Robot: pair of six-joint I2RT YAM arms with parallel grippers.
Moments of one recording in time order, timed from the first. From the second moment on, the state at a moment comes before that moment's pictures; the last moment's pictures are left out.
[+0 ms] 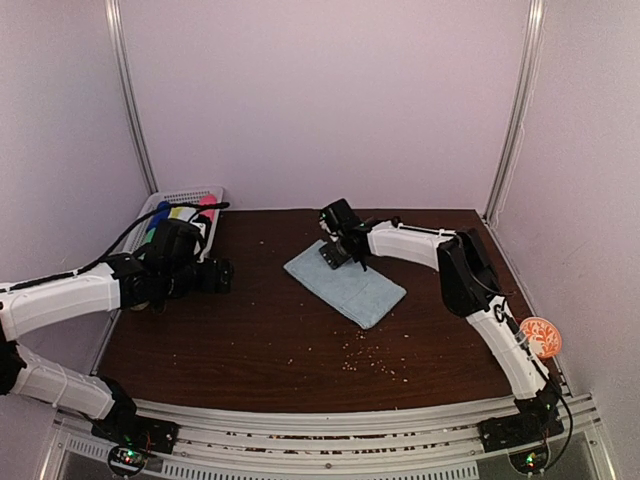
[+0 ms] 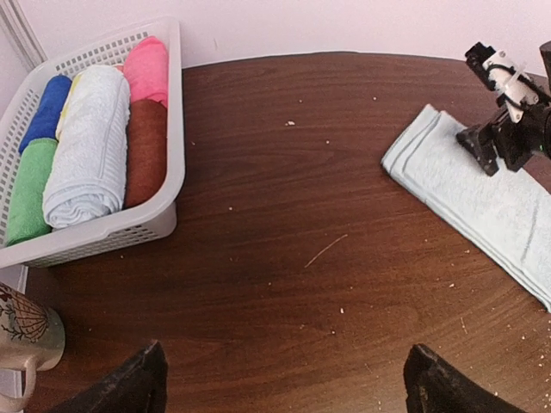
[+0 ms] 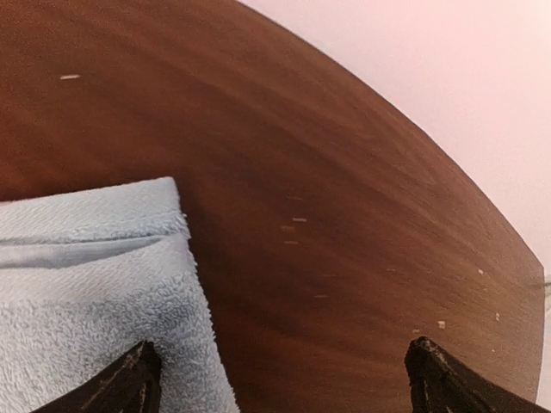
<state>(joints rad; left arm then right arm) -0.63 1.21 0.80 -0.26 -0.37 -0.32 0.66 2.59 2.23 -0.43 0.51 -0.13</state>
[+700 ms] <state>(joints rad) -0.65 1.42 0.78 0.27 0.01 0.07 0.44 1.75 1.60 -0.33 0.10 -0.28</state>
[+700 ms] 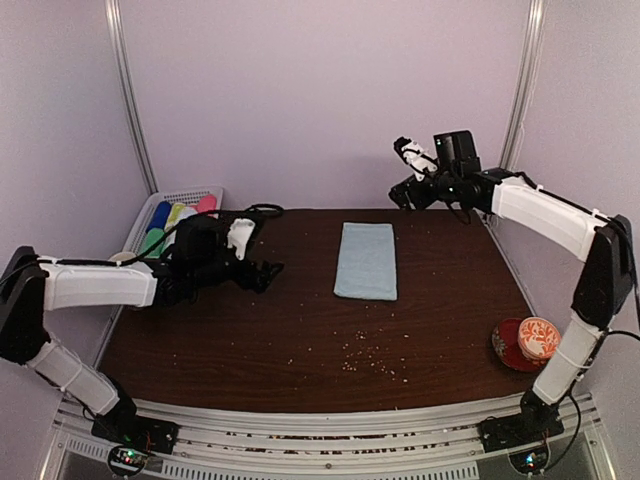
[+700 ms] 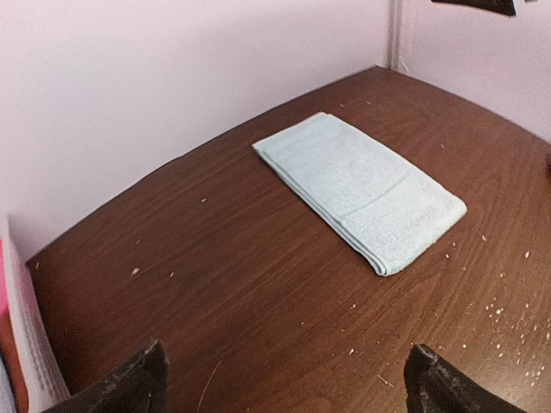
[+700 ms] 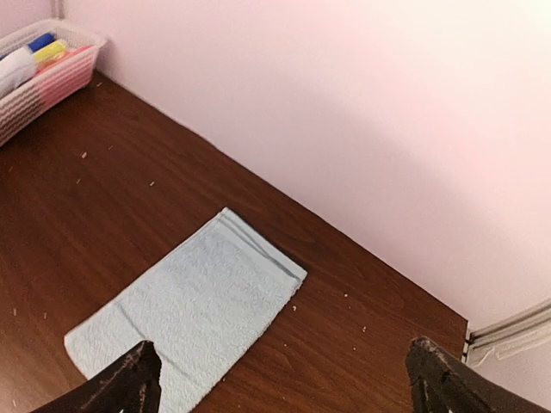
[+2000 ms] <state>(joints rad) -0.87 2.23 1.40 0.20 -0.11 1.35 0.28 1.33 0.91 -0.16 -0.29 -0.65</state>
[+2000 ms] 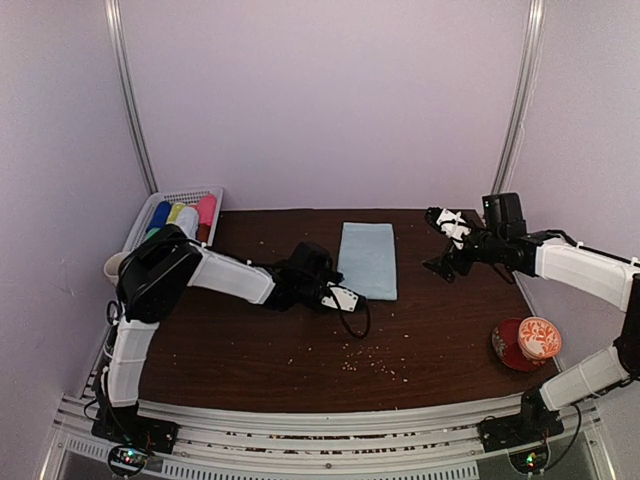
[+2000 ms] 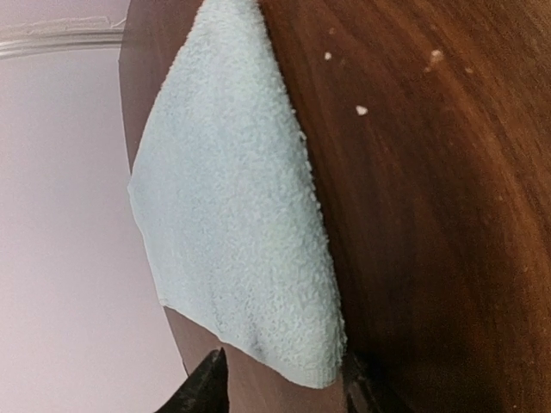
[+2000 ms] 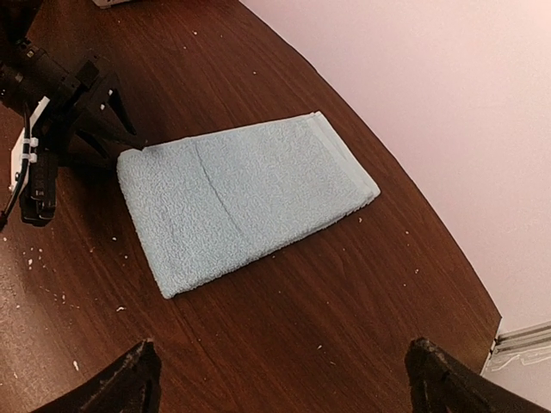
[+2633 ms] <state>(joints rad) -0.89 2.31 1.56 0.01 -0.08 1.30 0.29 1.33 0.69 -0.10 -0.45 -0.94</state>
